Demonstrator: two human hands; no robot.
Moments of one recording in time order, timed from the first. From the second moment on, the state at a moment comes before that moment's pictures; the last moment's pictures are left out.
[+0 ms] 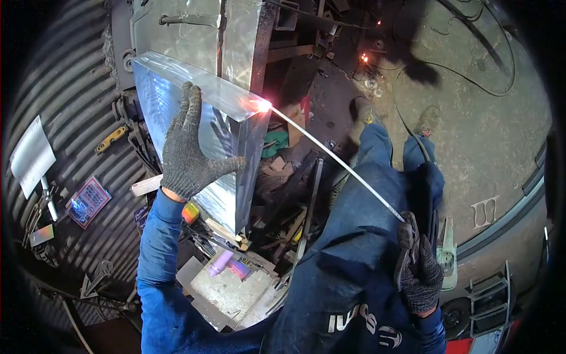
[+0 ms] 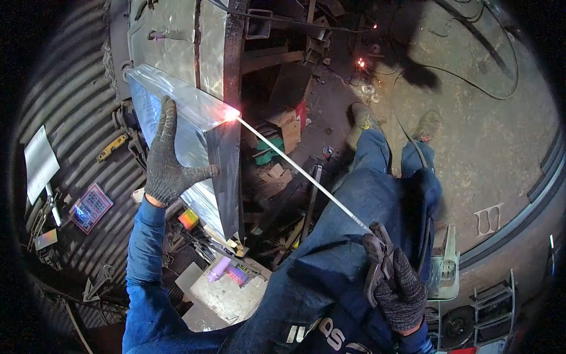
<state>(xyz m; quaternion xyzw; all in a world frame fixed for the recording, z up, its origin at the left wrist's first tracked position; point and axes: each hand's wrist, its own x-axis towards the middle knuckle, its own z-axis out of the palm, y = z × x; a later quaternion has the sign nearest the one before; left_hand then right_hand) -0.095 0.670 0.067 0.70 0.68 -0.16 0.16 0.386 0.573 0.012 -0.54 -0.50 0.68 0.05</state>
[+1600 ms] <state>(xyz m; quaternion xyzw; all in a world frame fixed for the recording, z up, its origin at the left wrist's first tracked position) -0.094 0.671 0.070 0.68 0.69 -0.17 0.17 0.385 0.574 0.011 -0.54 -0.52 0.66 0.04</state>
